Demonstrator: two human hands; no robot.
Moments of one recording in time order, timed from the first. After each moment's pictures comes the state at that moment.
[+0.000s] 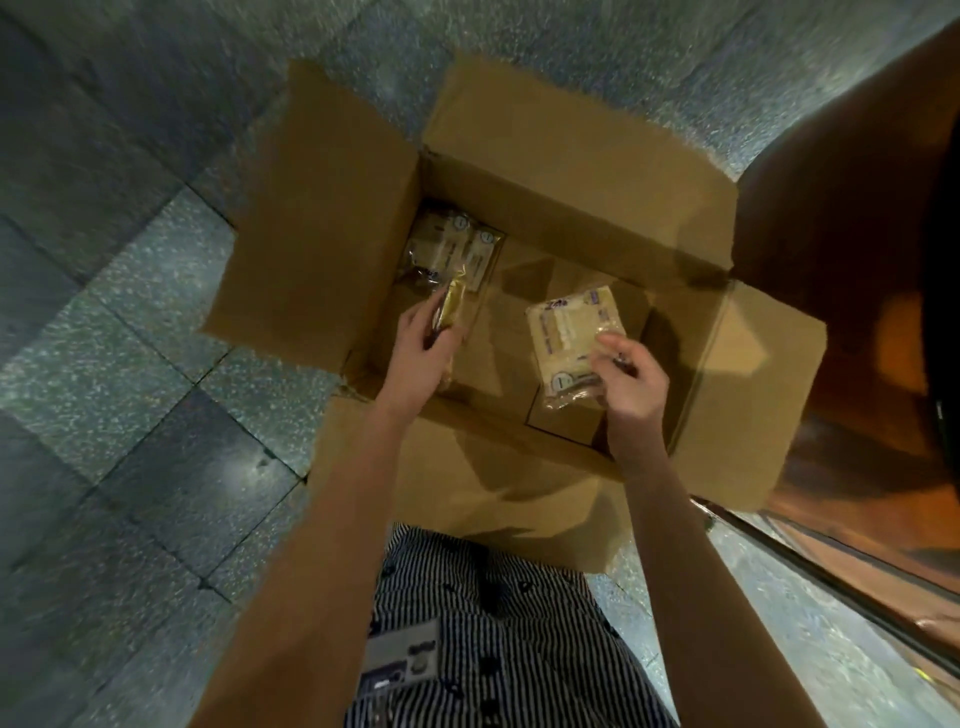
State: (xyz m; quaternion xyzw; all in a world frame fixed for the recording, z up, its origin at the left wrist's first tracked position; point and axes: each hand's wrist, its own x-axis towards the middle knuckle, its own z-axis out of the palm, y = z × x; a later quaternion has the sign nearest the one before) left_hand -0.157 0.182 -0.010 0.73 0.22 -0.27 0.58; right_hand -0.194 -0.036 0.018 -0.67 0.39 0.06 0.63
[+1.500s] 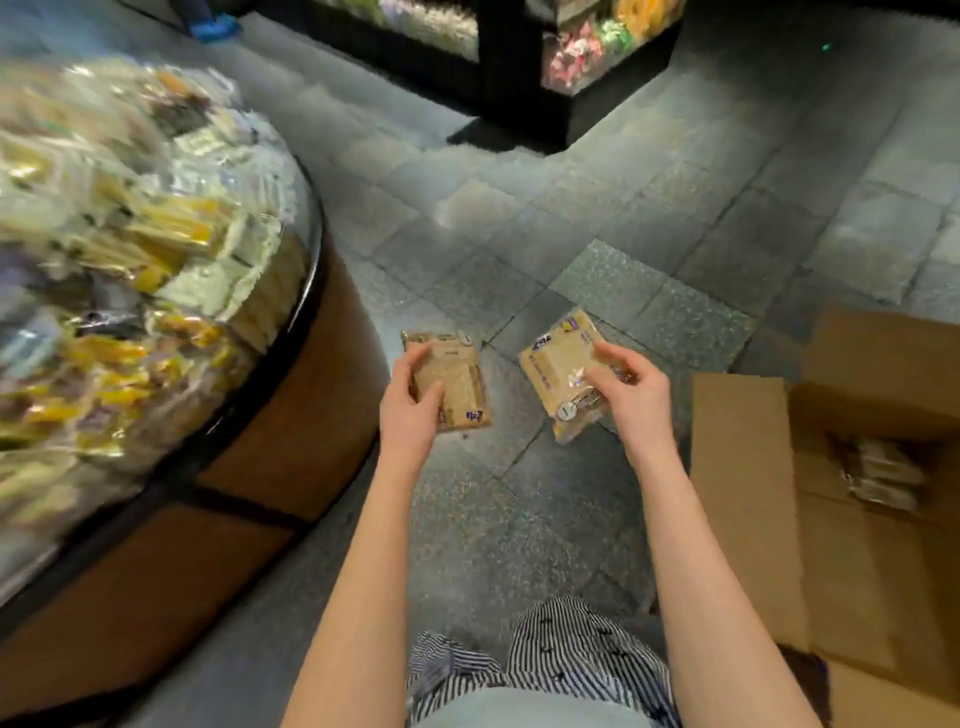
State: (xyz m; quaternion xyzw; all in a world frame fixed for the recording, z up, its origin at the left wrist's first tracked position) left_hand -0.837 0.035 0.187 0.48 0.64 0.45 0.39; right_hand -0.600 0.037 0.192 -0.64 -0.41 0.42 0.49
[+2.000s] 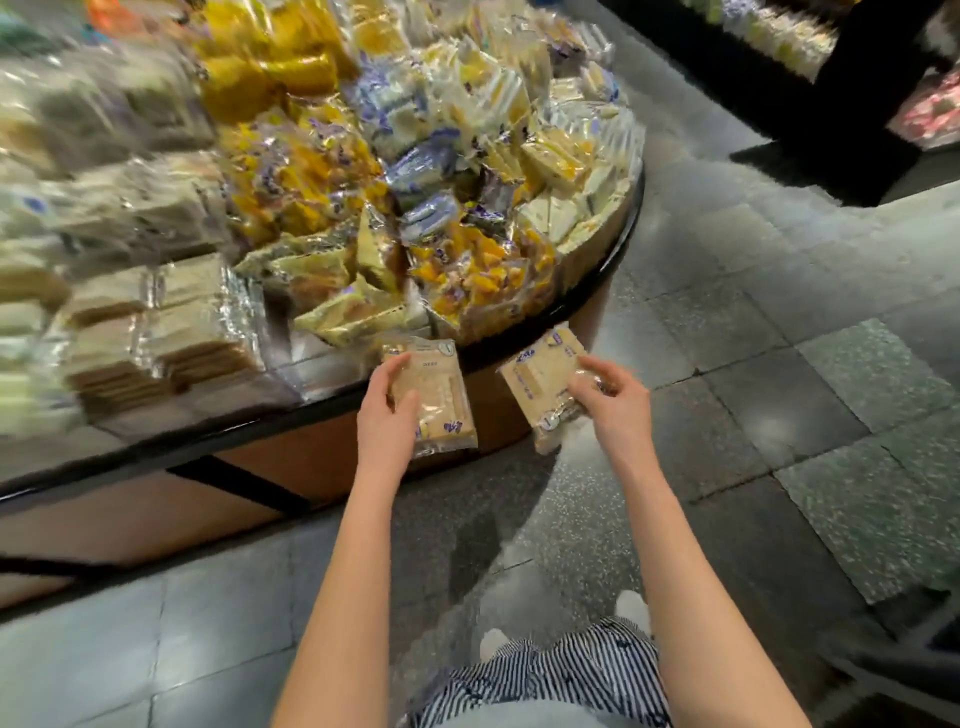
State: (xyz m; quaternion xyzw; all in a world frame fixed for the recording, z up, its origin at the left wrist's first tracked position) left_hand -1.216 -0.174 0.191 0.27 0.77 0.53 0.25; right_hand -1.011 -0.049 0.178 -0.51 -0.54 0.57 0.36
